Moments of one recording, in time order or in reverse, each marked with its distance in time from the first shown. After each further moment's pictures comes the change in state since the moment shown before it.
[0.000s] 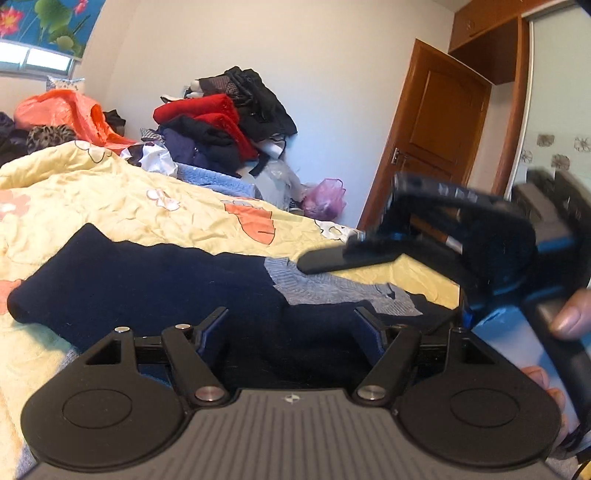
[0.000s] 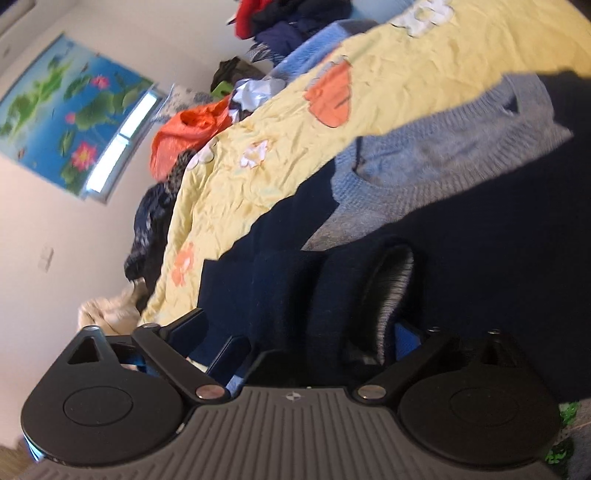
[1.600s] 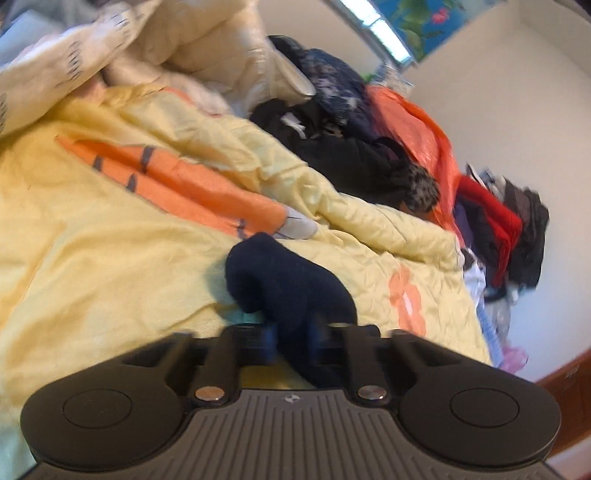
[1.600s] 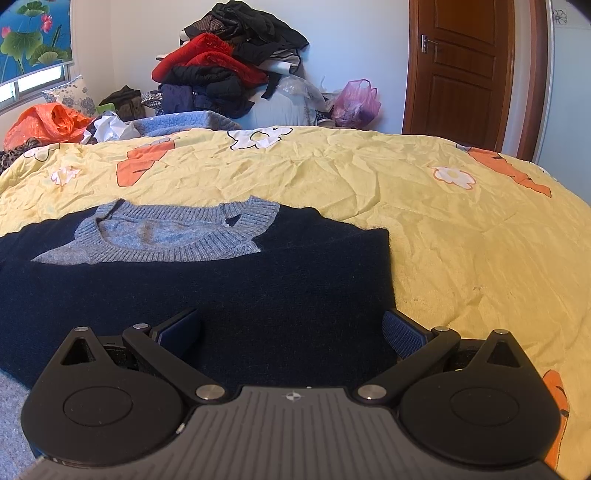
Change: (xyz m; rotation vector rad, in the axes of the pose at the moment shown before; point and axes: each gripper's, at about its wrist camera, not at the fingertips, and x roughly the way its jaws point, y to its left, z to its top) left arm -0.117 0.334 0.049 -0.791 -0.076 0.605; right arm -0.060 -0.061 -0.010 -0.462 -0.358 -0.707
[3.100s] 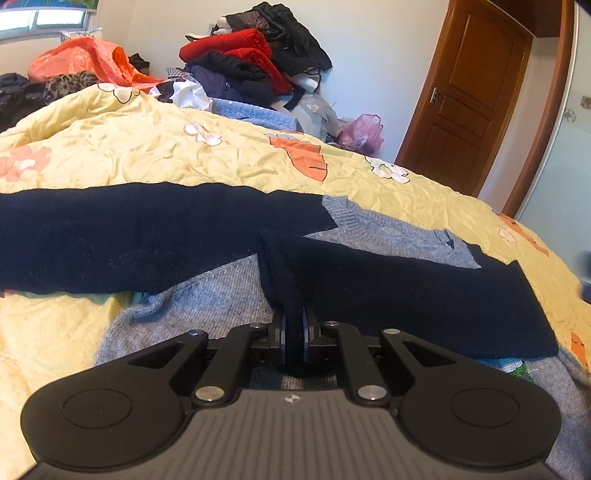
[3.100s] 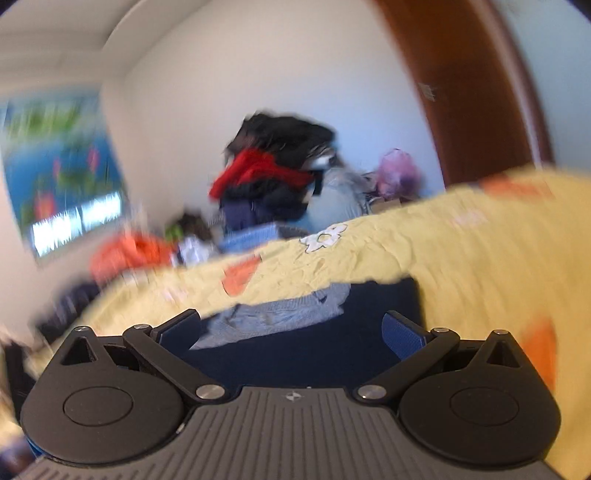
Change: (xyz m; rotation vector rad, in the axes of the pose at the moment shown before) left arm -0.036 -0.207 -0.266 0.844 0.265 -0.395; right arm -0.089 -0.002 -0.005 0.122 -0.252 0.210
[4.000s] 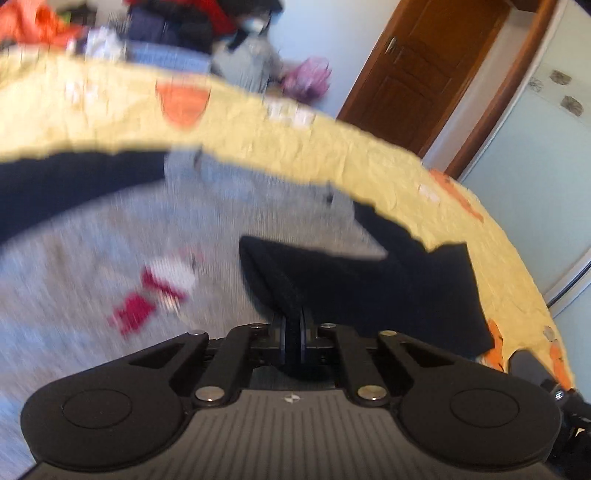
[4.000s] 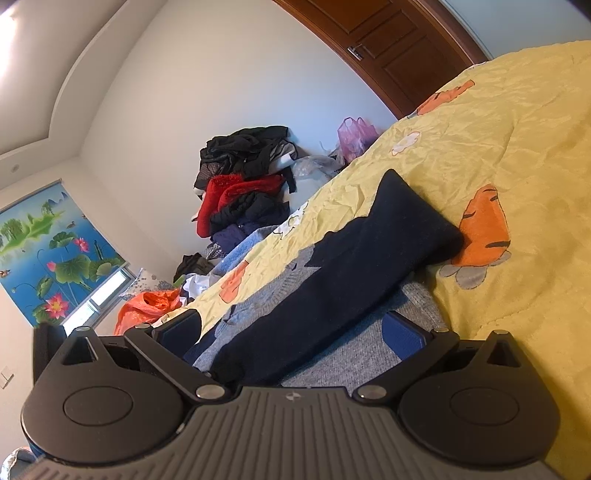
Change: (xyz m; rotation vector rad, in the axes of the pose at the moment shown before) left arm 0.016 -0.116 0.019 0.014 0.172 -0.167; right arm -0.061 -0.065 -0.080 0.520 -0.107 0.117
